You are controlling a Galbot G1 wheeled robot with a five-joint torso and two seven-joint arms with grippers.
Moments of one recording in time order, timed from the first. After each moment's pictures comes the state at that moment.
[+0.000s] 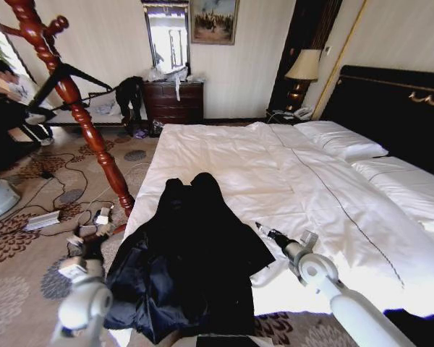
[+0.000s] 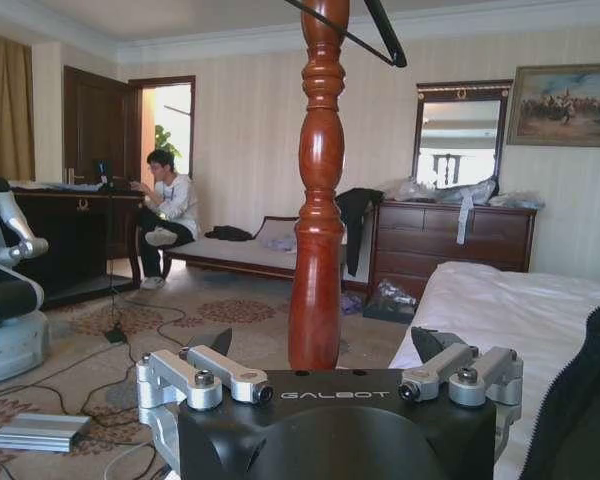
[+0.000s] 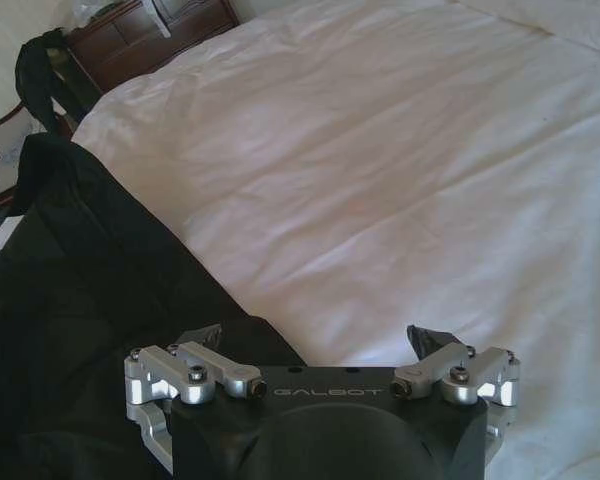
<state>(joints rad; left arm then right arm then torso) 1.55 -1.39 -0.75 -2.08 -0.33 0.03 -0.32 -1.31 0.83 0.36 1.94 1.26 -0.29 0.37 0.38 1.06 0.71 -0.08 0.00</state>
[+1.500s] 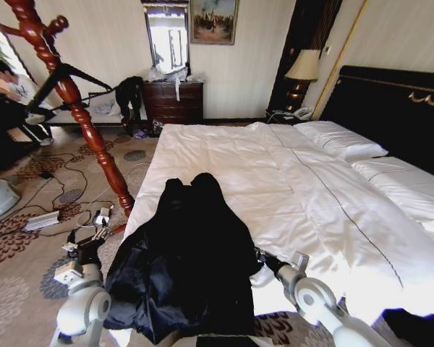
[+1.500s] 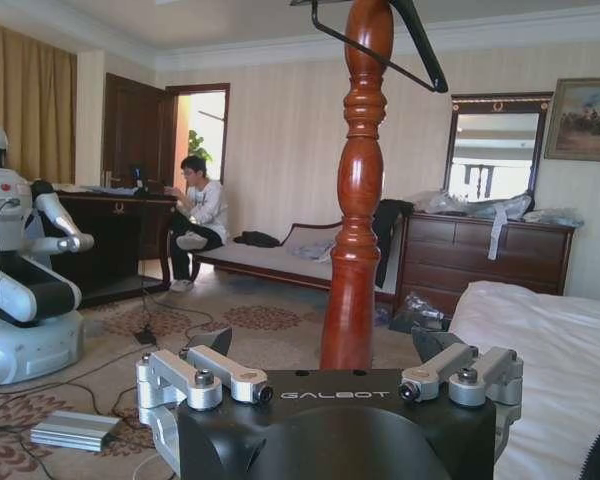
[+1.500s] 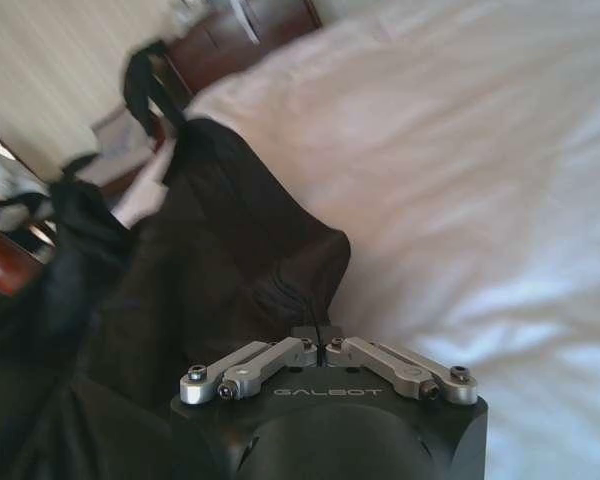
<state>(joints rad) 1.57 -1.37 -0.81 -2.17 -0.40 0.09 -0.39 -1.51 0.82 0.35 2.14 1.17 -0.20 0.29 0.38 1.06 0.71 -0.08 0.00</state>
